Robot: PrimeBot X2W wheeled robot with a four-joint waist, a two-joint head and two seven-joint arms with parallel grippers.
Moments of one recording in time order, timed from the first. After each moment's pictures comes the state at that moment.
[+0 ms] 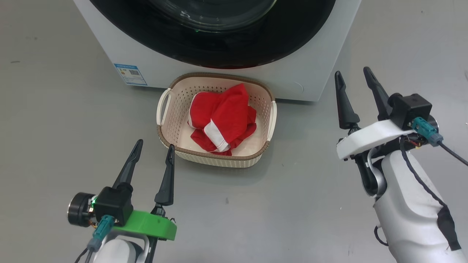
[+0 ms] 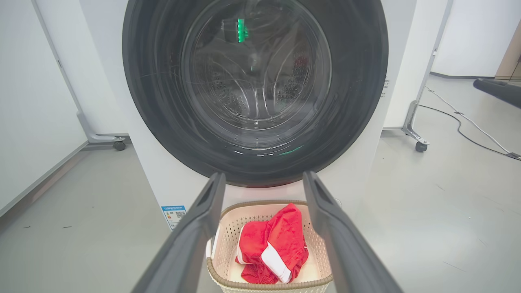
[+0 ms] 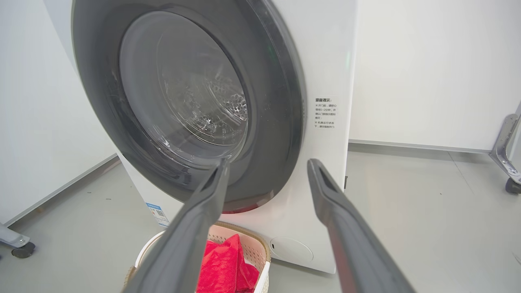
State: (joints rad) left arm -0.14 0.05 -0.30 0.09 -0.29 0.04 -0.25; right arm -0.51 -0.09 0.21 0.47 0.32 0.12 -0.25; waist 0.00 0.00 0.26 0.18
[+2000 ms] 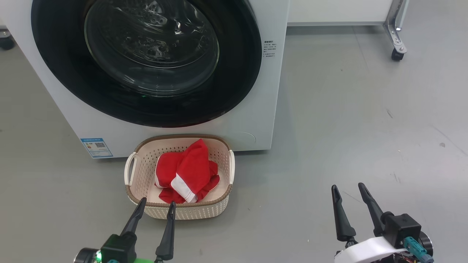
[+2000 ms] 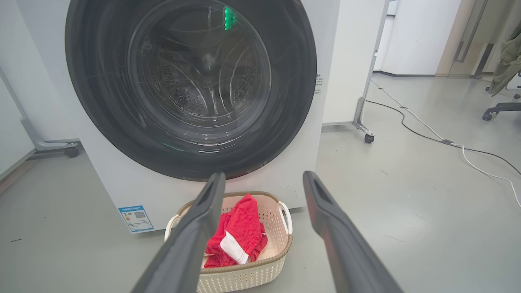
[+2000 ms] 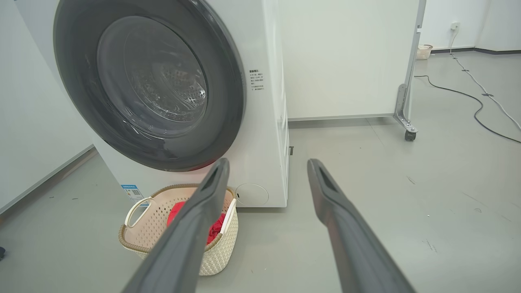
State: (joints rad) left arm 0.09 0.08 -0.31 0.08 -0.31 0.06 -0.22; right arm 0.12 -0.05 0.23 0.12 0.31 0.00 -0.25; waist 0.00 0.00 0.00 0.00
